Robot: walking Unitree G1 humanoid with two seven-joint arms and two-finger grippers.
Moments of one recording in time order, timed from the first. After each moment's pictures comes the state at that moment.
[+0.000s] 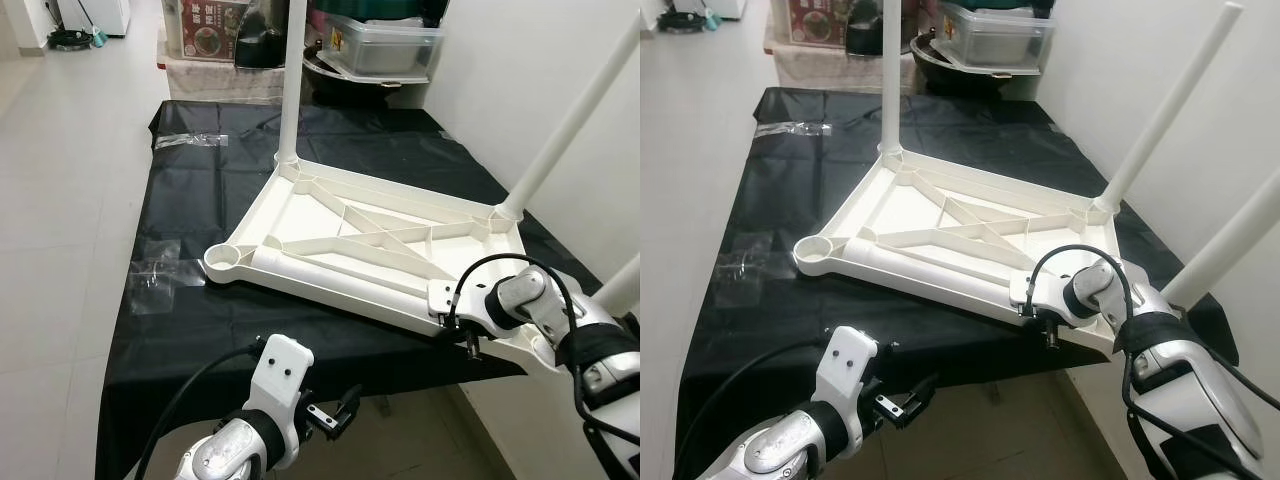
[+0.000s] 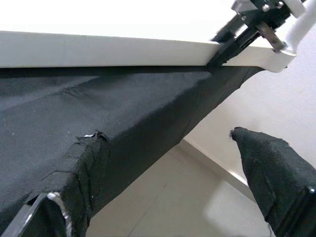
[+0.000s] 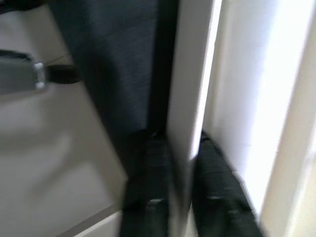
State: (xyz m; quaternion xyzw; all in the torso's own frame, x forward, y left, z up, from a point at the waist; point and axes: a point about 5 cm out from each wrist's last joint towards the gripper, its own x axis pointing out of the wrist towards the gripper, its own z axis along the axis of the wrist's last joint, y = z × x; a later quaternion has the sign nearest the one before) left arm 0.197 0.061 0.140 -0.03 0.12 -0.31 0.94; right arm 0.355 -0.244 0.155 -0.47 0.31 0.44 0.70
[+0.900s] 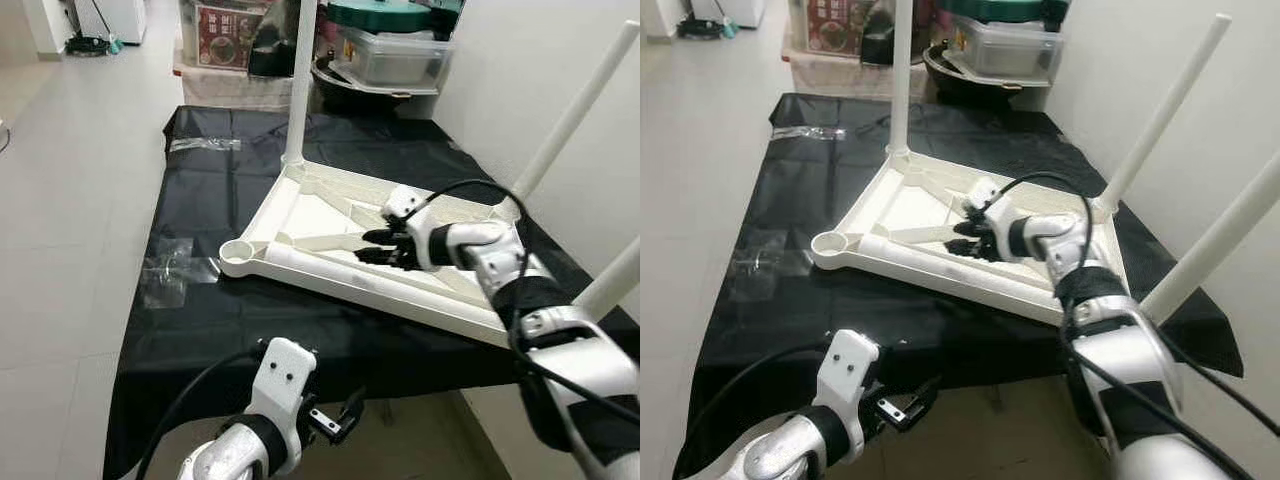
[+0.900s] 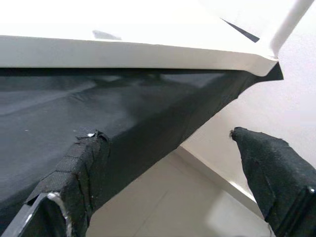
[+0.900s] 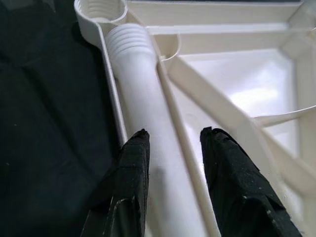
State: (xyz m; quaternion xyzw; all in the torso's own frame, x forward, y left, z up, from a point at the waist) left arm 0.188 0.061 0.146 -0.04 0.10 -0.31 0.95; right arm 0.395 -0.159 0.200 -0.22 0.15 0.43 0.86
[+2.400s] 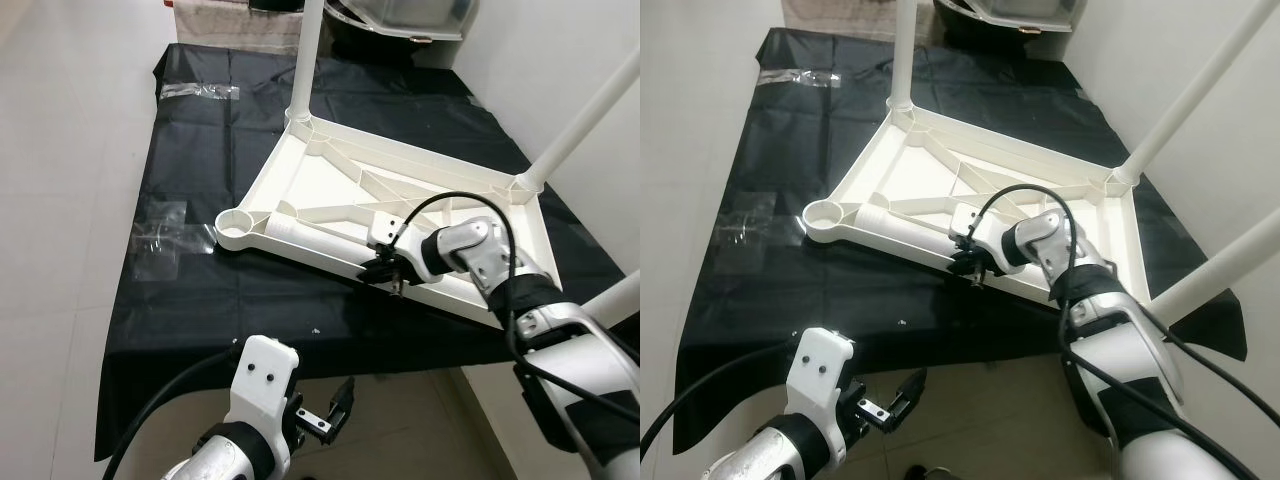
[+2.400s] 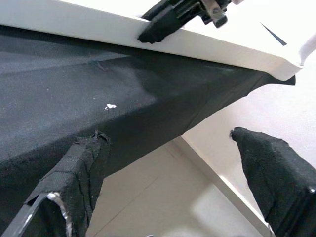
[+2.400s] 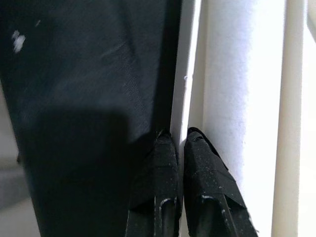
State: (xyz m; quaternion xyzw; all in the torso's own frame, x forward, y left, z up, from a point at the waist) left arm 0.165 0.070 0.163 -0.06 0.12 -0.26 0.96; right arm 0.378 -0.163 0.188 -0.39 0.21 0.54 0.72
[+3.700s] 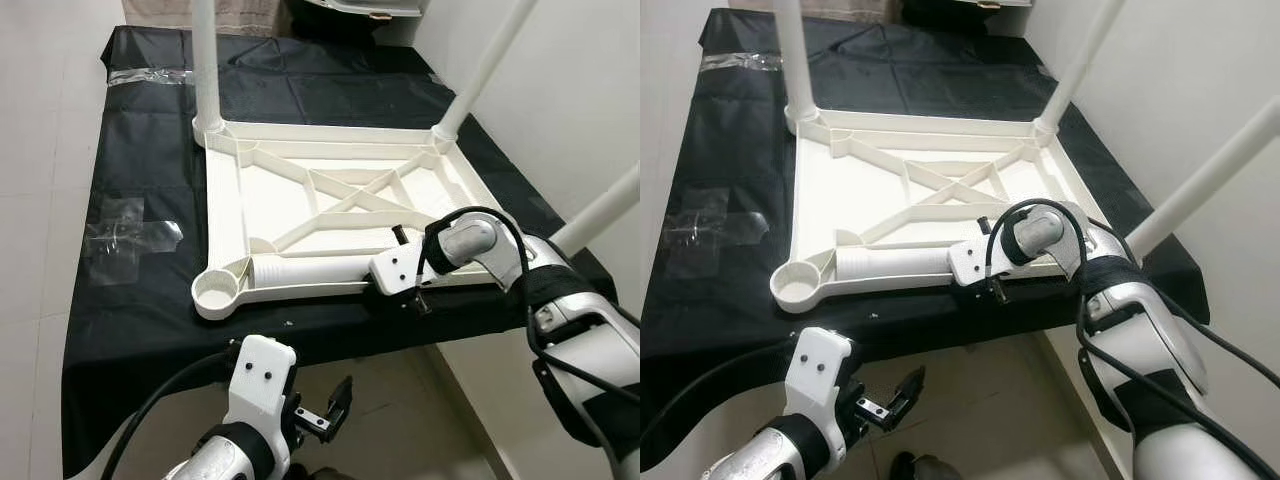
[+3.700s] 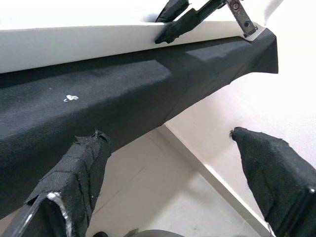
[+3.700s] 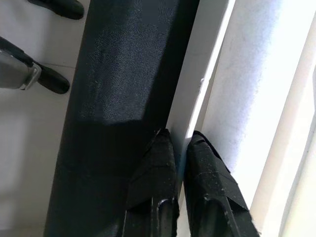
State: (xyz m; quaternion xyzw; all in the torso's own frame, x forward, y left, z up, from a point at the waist) left arm 0.166 0.071 0.163 -0.07 0.13 -0.25 0.96; right arm 0.368 -0.153 0.205 -0.59 0.06 0.59 0.55
